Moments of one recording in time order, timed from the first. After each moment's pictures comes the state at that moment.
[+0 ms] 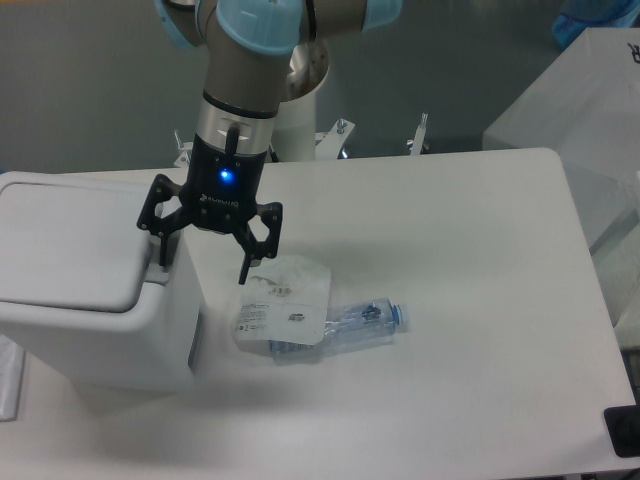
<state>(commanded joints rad) 2.31 -1.66 -1.70 -0.89 1.14 0.26</state>
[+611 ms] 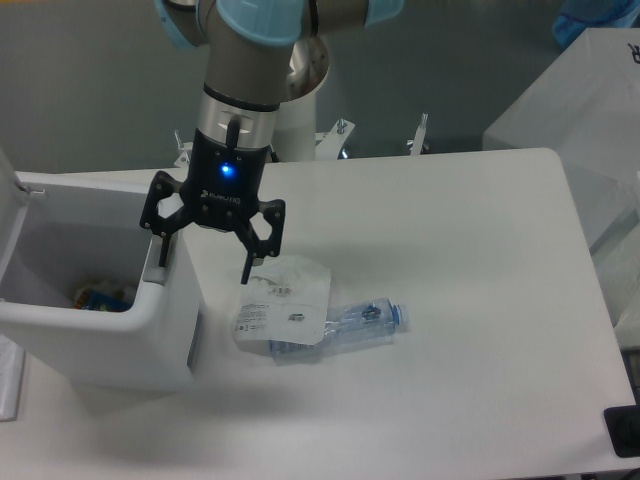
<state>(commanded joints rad) 2.37 -1.72 -1.60 -0.87 1.14 0.30</state>
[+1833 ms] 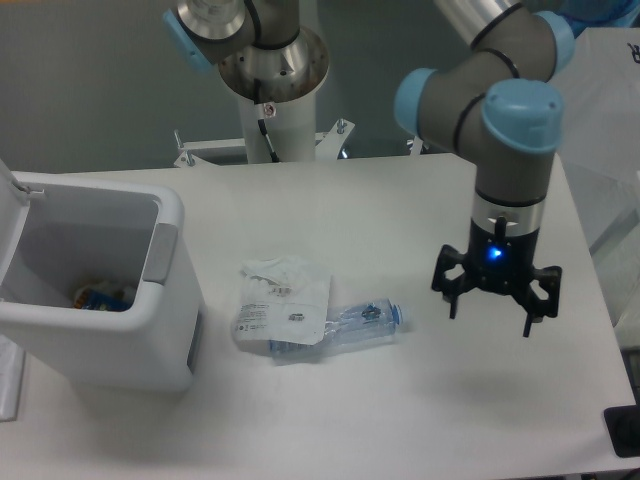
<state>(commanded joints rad) 2.71 -2.00 -1.50 -0.88 1.43 1.33</state>
